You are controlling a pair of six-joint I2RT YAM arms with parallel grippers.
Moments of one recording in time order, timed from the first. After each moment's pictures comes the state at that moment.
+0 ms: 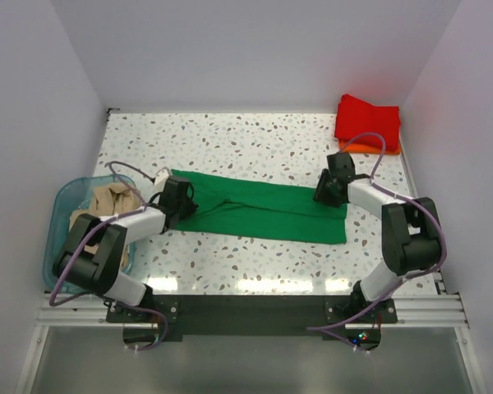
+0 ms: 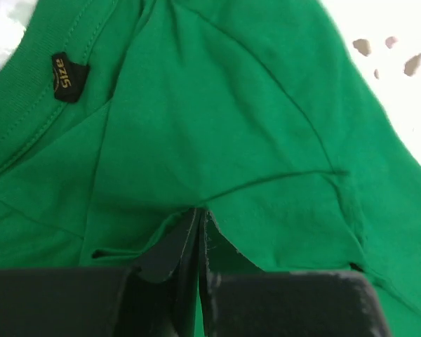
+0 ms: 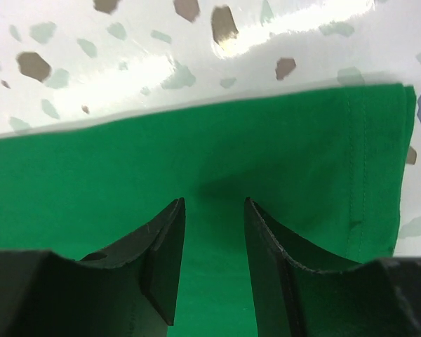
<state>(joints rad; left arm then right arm) -0.34 1.45 0.58 0.06 -0.24 -0.90 0.19 1.64 0.94 -0.31 0.09 0.52</state>
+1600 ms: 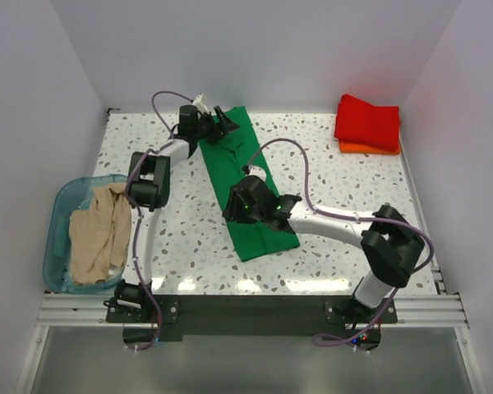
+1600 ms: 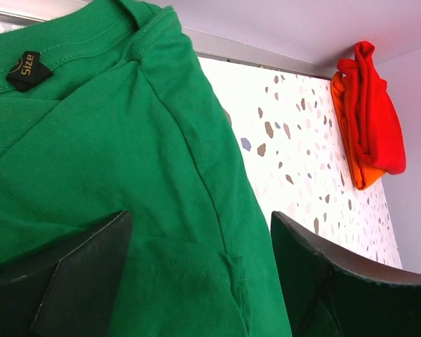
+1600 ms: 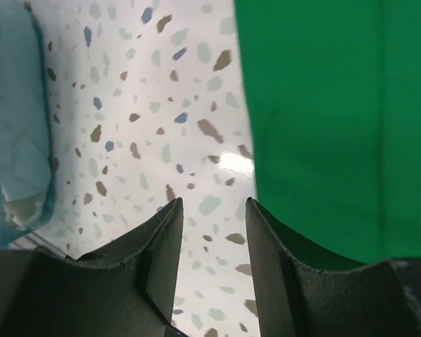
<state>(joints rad) -0.18 2.56 1.93 0.27 0.50 -0.68 0.95 1.67 1.09 -0.14 0.16 0.89</state>
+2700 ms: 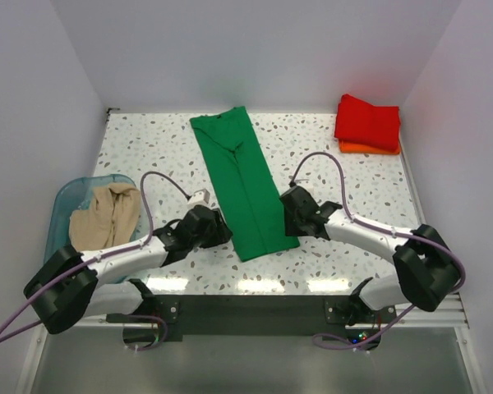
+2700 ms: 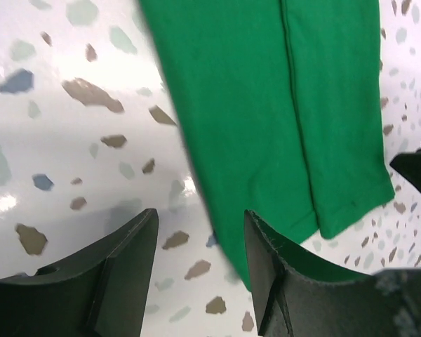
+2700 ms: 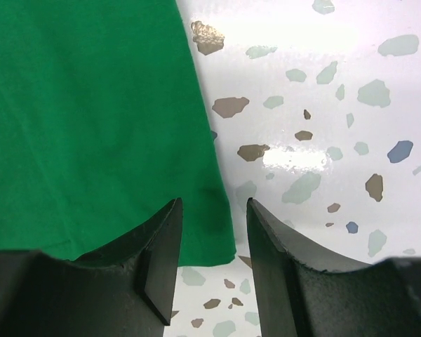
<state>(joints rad) -0.74 1.23 0.49 -0.03 -0.17 -0.90 0.72 1.42 0.79 -0.46 0.32 0.59</state>
